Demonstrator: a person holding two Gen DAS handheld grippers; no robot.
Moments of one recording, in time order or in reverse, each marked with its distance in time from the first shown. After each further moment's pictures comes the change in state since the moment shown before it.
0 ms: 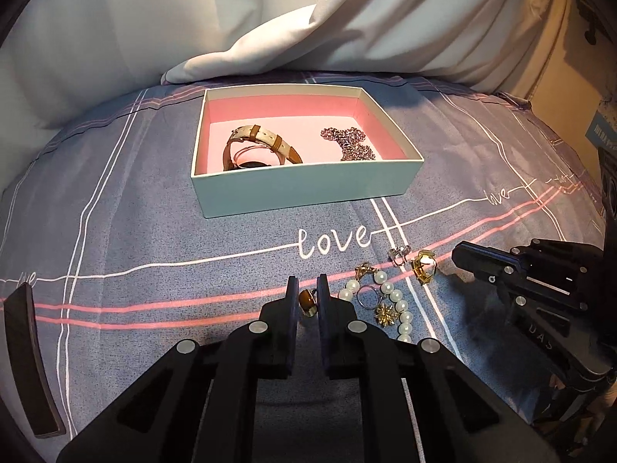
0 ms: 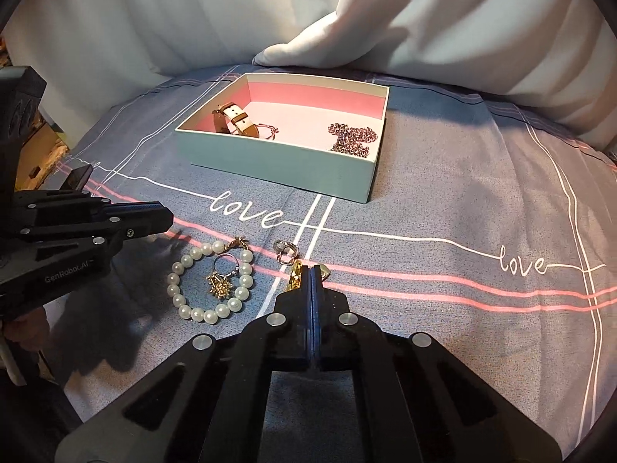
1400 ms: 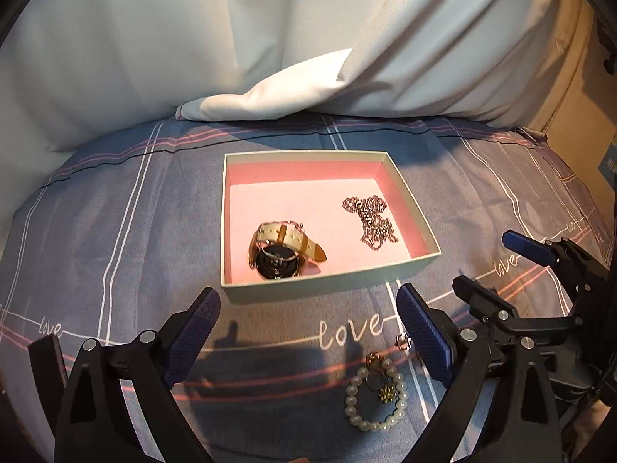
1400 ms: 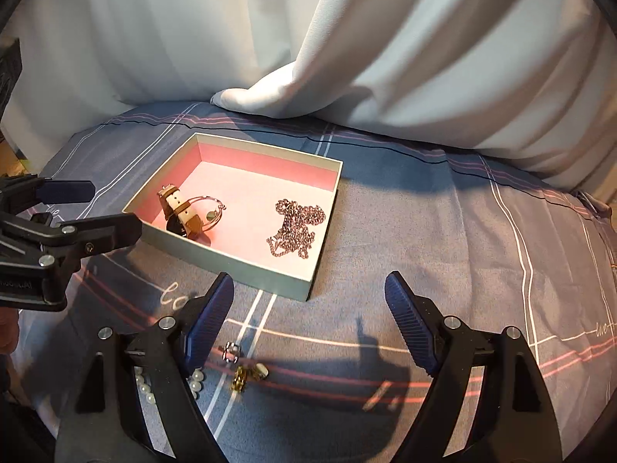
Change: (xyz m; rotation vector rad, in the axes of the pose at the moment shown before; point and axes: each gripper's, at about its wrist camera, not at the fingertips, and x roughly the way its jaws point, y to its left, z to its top) left arm -0.010 0.009 0.060 -0.040 -0.014 0.047; right arm -0.010 -0.023 0.053 -0.006 -0.048 -0.173
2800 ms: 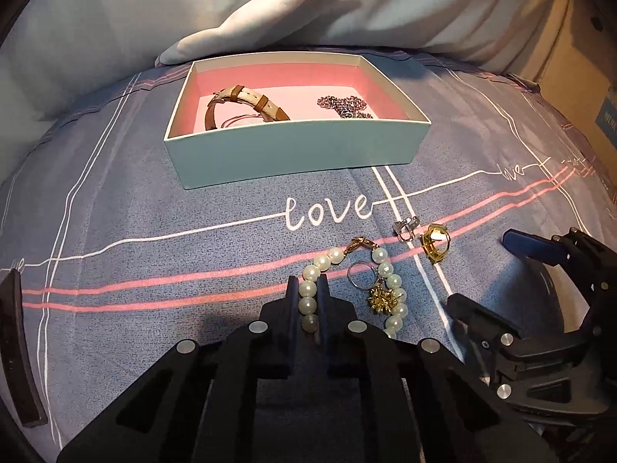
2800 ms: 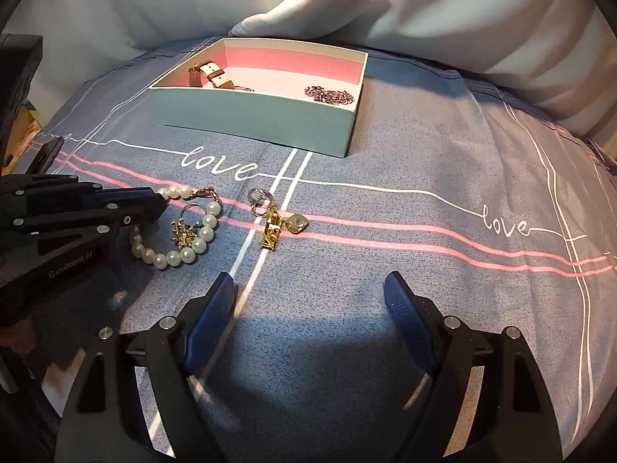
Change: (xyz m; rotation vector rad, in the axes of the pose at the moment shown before) left arm 0.032 -0.019 -0.077 0.040 0.069 -0.014; right arm 0.016 0.034 -0.080 -0.004 0.130 0.057
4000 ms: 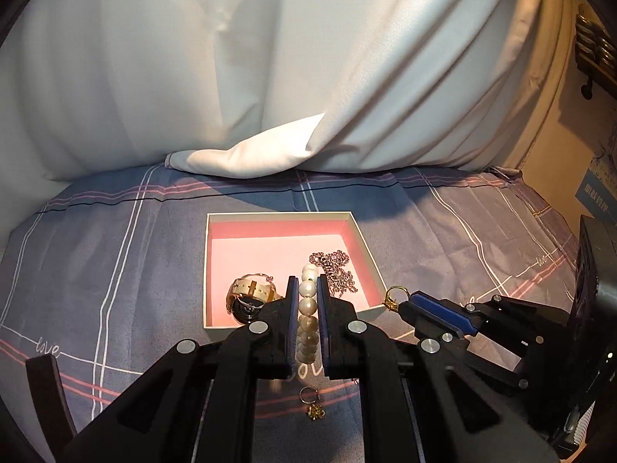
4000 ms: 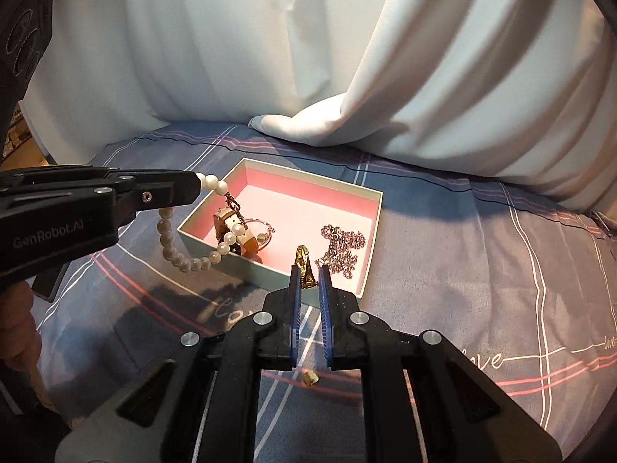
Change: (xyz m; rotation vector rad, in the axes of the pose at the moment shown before) left arm -0.085 0.006 0.107 -0.057 -0.241 -0.048; right arm -0.052 0.000 0.102 -0.052 -0.228 0.018
